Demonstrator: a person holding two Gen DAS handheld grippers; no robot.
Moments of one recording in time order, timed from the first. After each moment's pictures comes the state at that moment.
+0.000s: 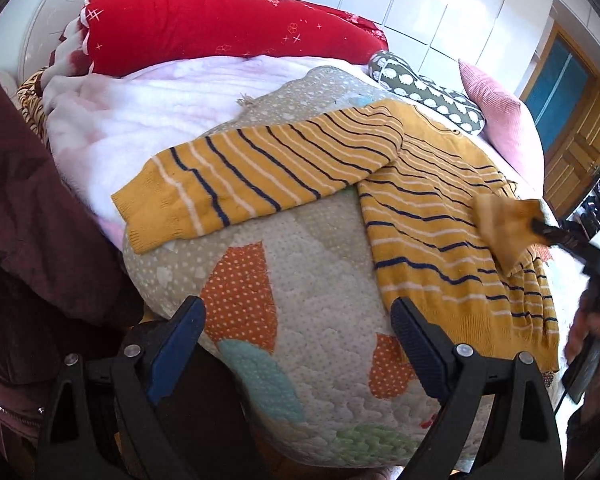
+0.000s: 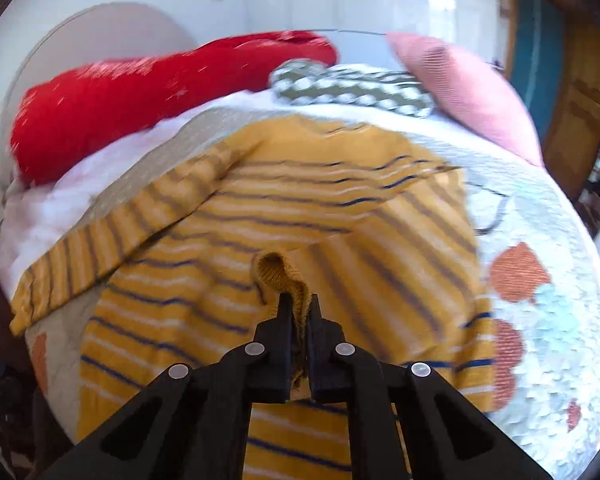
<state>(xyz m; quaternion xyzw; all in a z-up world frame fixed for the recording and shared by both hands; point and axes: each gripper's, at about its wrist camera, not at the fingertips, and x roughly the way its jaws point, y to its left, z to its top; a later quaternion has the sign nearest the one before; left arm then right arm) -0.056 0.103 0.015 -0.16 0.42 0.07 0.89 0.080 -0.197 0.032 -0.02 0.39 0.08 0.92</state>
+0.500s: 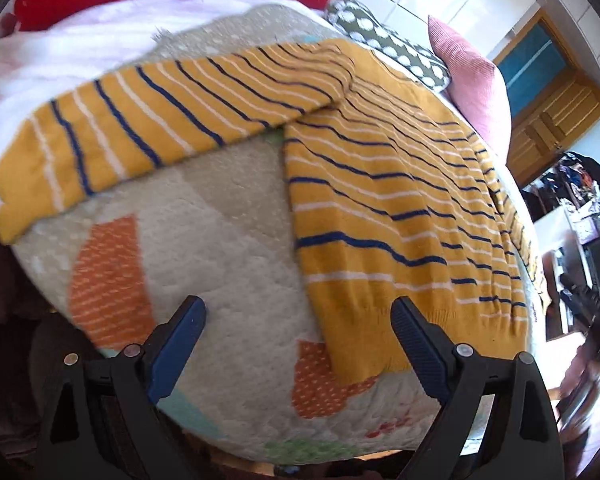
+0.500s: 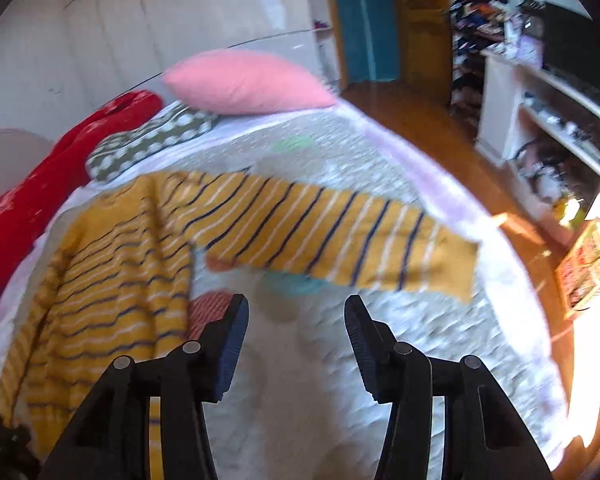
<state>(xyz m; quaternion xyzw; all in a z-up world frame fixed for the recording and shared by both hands) 0.000 0.075 -0.027 -0.21 0.49 -0.04 0.84 0.009 -0.394 0.036 0.15 0.40 -0.06 0.90</state>
